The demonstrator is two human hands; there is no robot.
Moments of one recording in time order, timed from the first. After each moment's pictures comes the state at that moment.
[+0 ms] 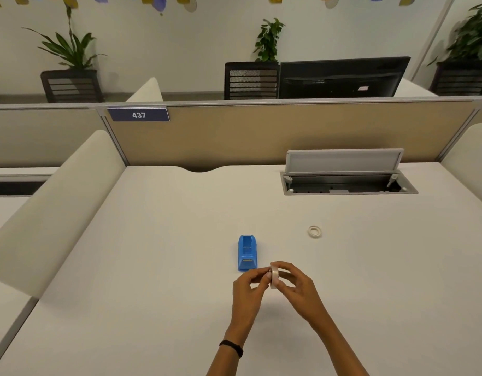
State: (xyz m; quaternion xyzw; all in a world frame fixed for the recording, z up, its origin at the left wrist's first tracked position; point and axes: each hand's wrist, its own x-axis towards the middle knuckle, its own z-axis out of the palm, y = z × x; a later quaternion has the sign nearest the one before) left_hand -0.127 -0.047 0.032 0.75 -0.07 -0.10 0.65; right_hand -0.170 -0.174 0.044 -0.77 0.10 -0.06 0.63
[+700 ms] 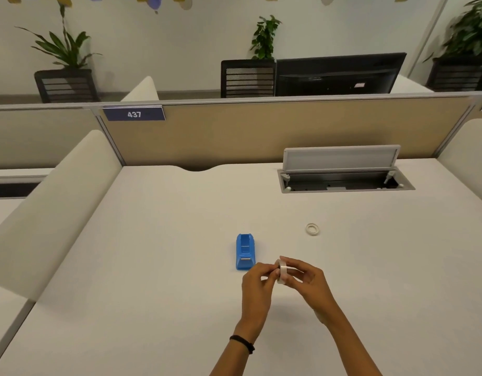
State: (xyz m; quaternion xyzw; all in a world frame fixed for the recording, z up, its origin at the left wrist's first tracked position) left_hand -0.135 -0.068 0.051 0.78 -0.12 -0.05 0.62; right_hand -0.177 -0.189 0.068 -0.69 0.16 -0.06 0.70
